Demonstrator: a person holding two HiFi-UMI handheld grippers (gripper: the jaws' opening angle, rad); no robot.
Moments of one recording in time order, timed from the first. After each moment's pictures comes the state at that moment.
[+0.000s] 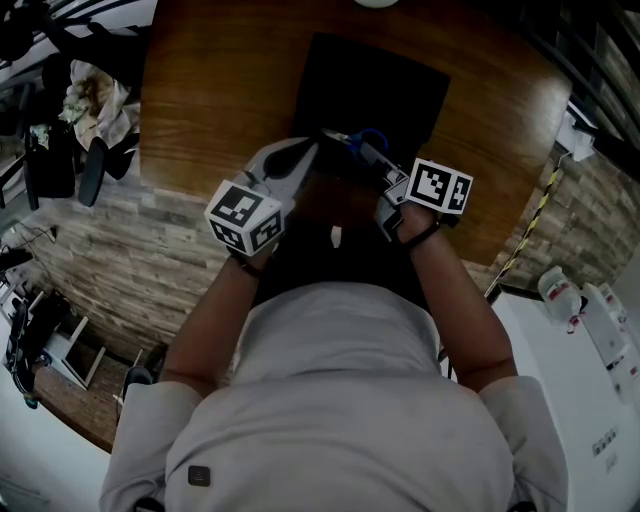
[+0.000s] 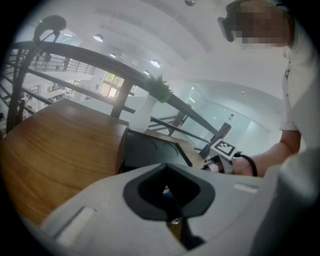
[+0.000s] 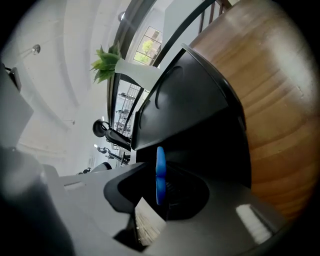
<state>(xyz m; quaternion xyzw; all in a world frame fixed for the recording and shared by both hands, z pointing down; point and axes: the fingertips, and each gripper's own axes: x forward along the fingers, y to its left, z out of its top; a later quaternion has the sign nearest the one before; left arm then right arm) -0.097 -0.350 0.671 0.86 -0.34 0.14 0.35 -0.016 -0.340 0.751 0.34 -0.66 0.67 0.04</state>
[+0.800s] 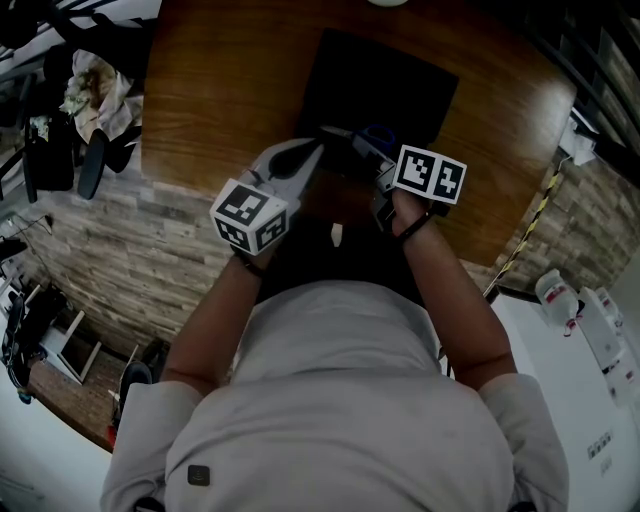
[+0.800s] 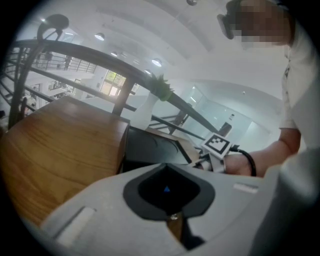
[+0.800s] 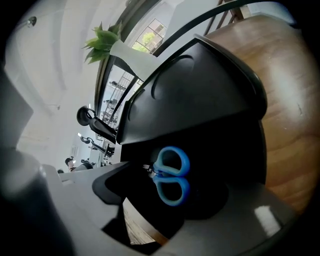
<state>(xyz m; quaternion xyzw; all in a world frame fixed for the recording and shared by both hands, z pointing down) -0.105 -0.340 0.679 0.86 -0.34 0.14 0.36 -0.029 -0.342 0.776 0.38 -0.64 0.65 0.14</state>
